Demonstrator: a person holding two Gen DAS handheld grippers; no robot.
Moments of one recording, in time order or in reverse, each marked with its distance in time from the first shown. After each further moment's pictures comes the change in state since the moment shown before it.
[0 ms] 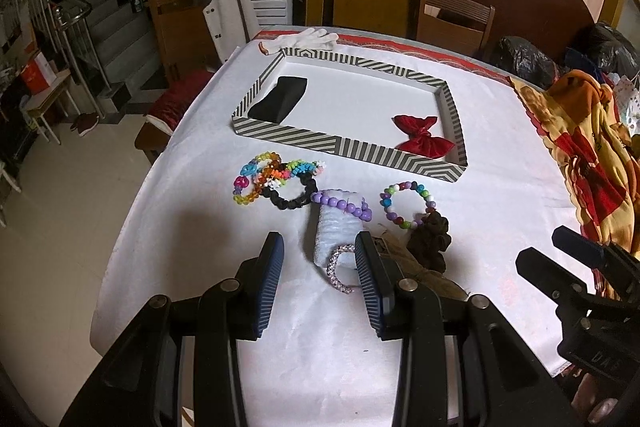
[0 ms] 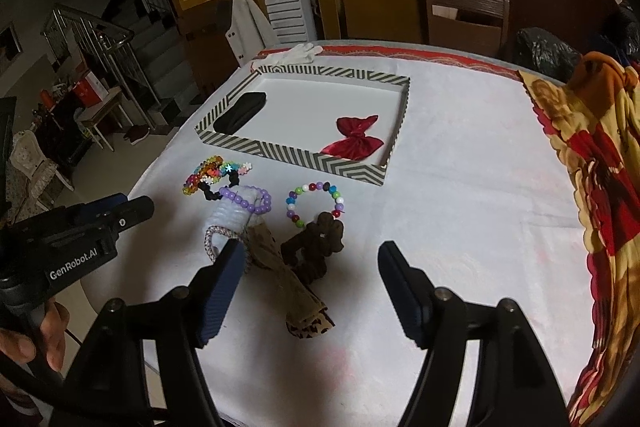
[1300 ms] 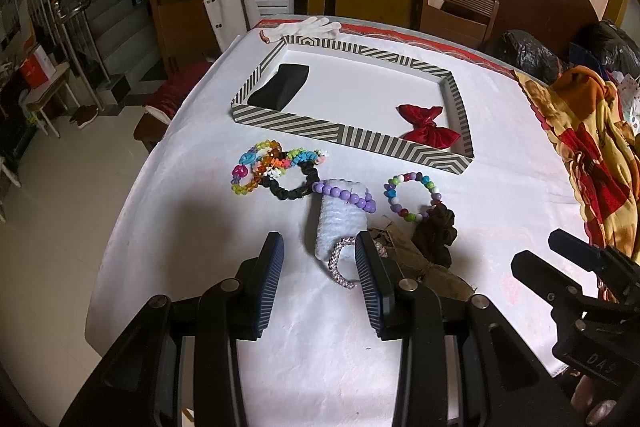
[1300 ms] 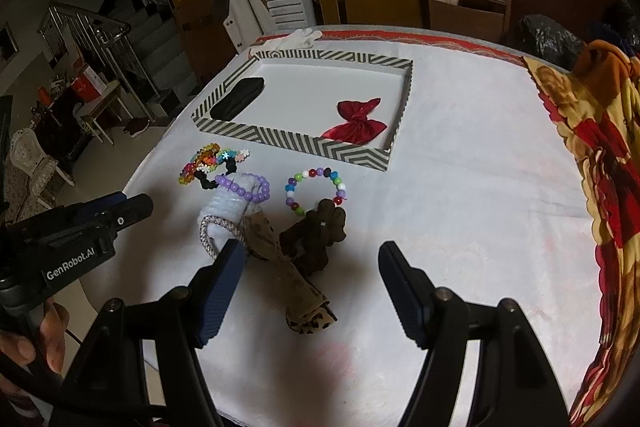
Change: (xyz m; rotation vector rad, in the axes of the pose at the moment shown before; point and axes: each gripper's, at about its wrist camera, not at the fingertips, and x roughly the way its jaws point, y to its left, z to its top) left arm 0.012 0.000 -0.004 -0.007 0.037 0.002; right arm 0.014 0.000 -0.003 0.015 0.047 0.007
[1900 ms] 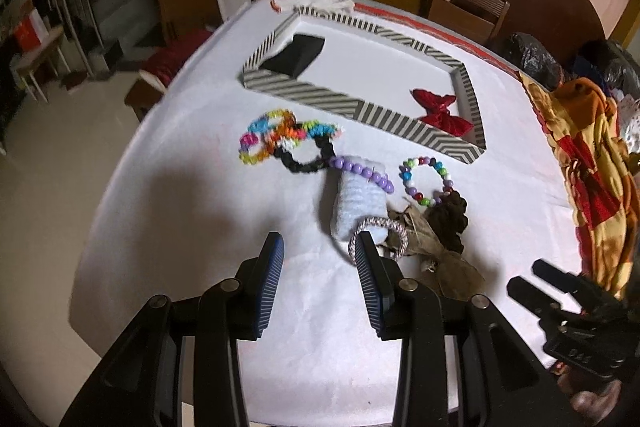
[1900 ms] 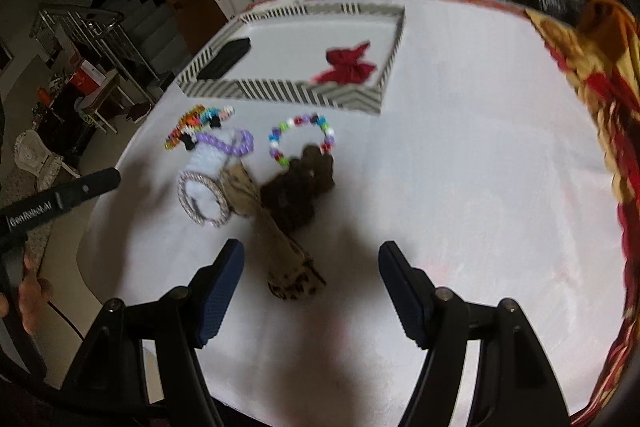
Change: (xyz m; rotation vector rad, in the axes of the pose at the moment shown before) left arm 0.020 0.038 -0.009 -0.089 0.093 -0.085; right arm 0.033 -0.027 -0.033 0.065 0.115 0.048
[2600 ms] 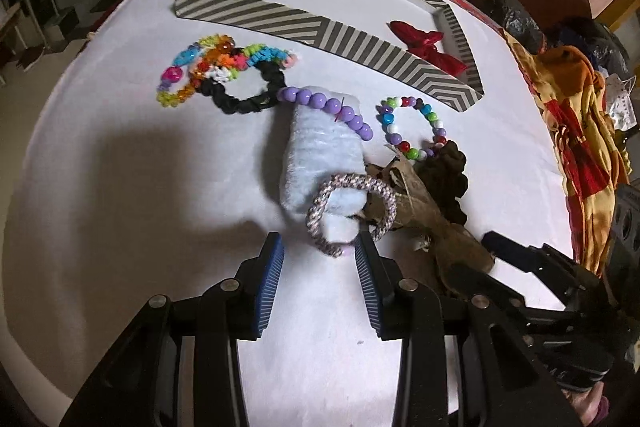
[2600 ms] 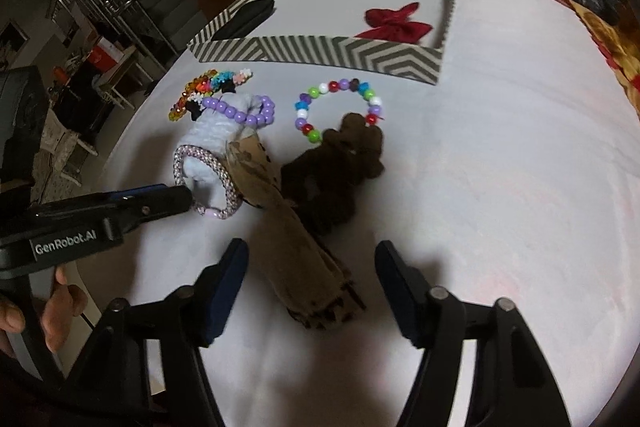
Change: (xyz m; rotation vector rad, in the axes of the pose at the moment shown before) left arm 0.075 -0.016 -0.013 0.027 0.155 -0.130; right arm 0.062 0.020 0.007 -0.071 0.063 0.077
